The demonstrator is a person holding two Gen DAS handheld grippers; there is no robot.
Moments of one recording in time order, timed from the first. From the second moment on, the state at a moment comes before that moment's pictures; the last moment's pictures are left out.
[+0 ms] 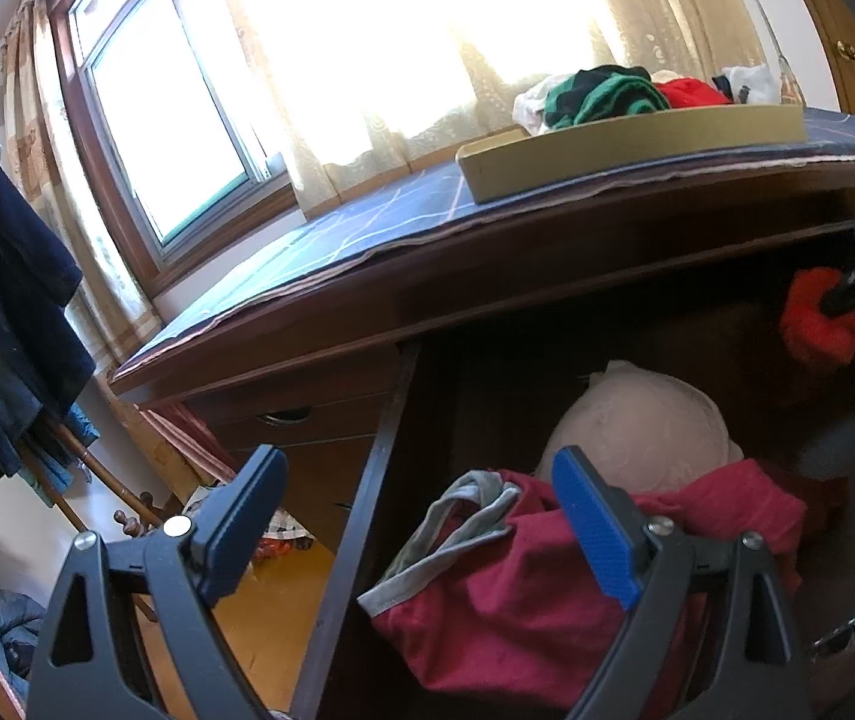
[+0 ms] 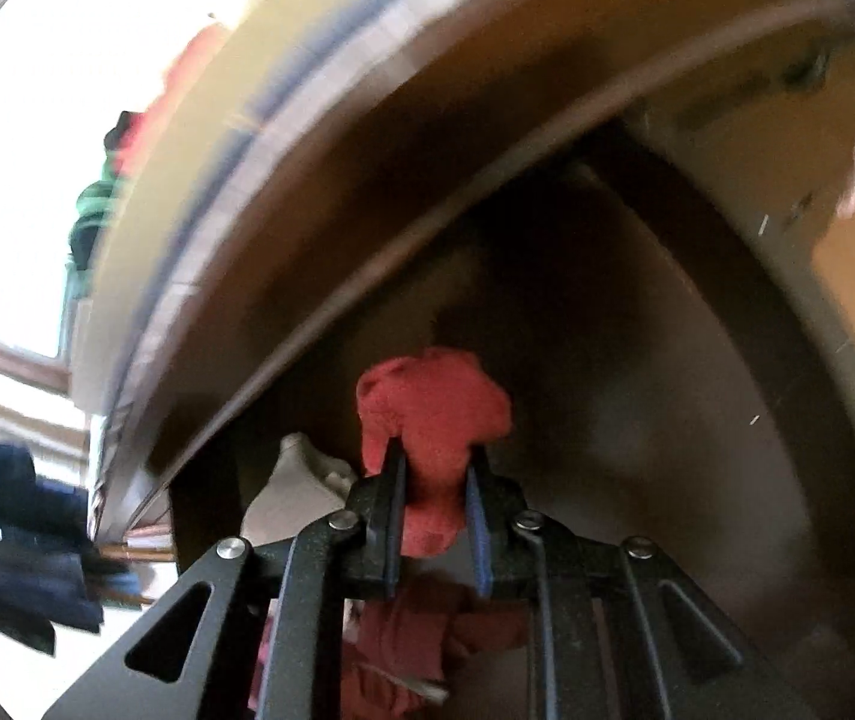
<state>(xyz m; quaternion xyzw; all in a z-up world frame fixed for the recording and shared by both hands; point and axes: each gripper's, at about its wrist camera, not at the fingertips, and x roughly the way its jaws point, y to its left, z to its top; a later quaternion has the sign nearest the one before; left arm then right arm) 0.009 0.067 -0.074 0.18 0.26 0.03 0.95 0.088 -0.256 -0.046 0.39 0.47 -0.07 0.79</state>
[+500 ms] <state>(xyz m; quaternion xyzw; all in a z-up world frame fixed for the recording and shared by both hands) 0.015 0.062 -0.076 0.19 0.26 0.05 0.94 0.040 -0.264 0.025 0.36 0.37 0.06 0.85</state>
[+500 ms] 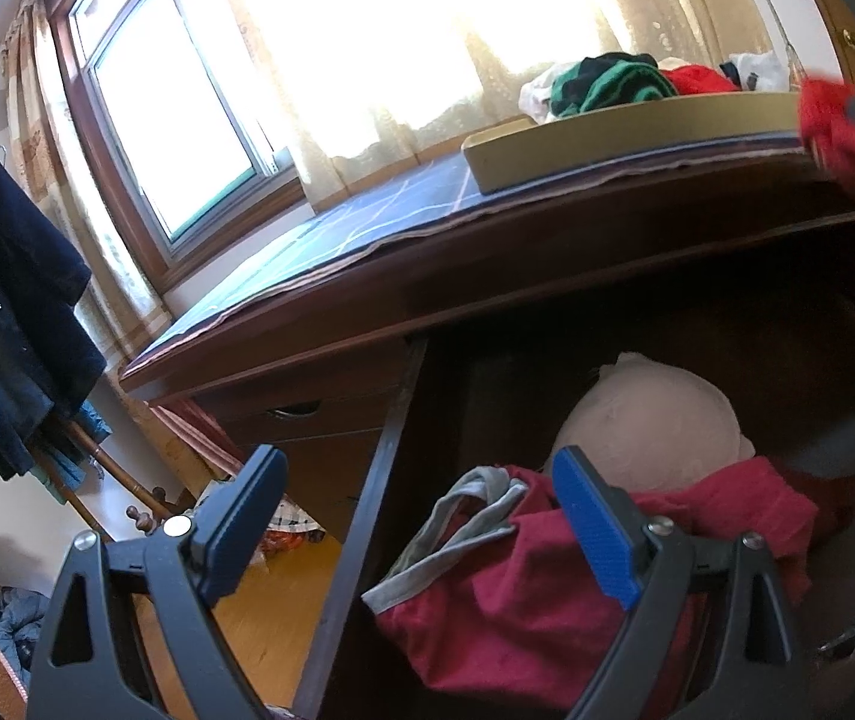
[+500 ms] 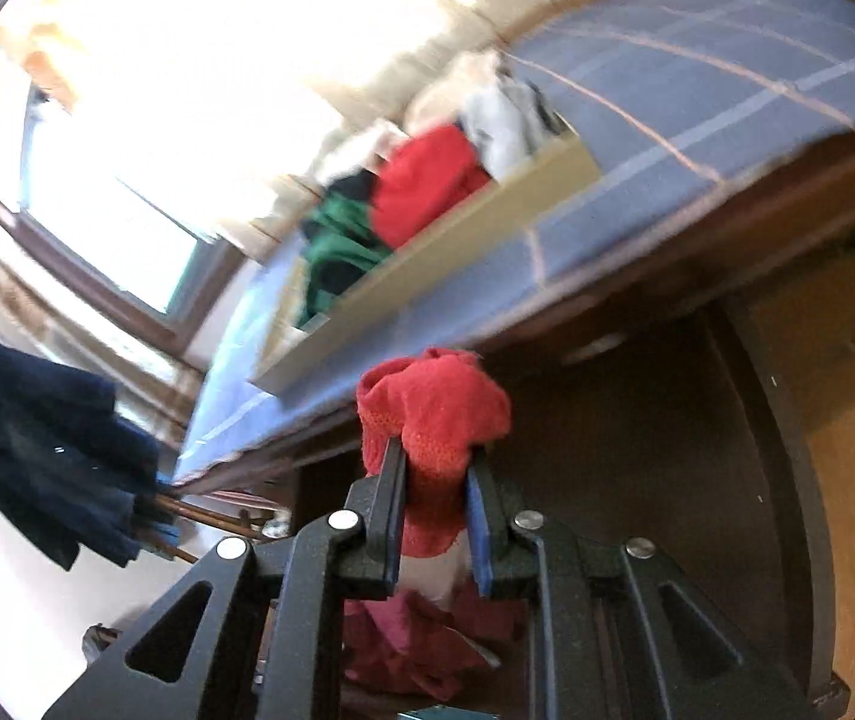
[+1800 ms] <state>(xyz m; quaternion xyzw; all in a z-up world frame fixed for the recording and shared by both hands) 0.019 0.060 -0.080 0.20 0.27 0.06 0.94 0.161 -0.288 0.019 0.27 0.30 0.00 0.92</state>
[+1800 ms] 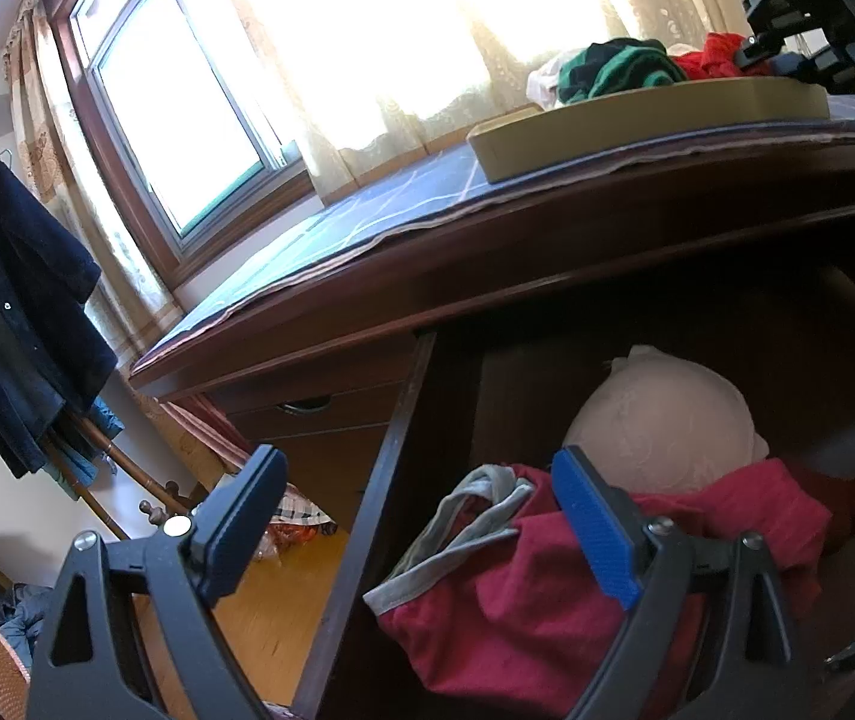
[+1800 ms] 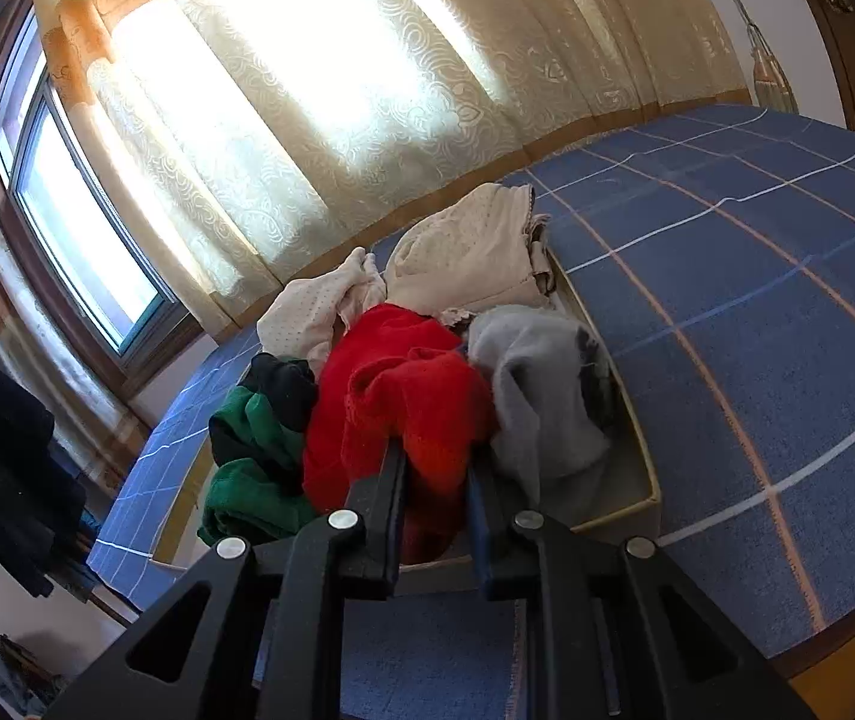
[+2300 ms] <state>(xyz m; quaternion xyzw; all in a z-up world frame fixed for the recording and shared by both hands) 0.018 0.061 -0.081 0.19 0.27 0.07 0.94 0.114 -0.281 0.033 0.32 0.26 0.04 0.91</state>
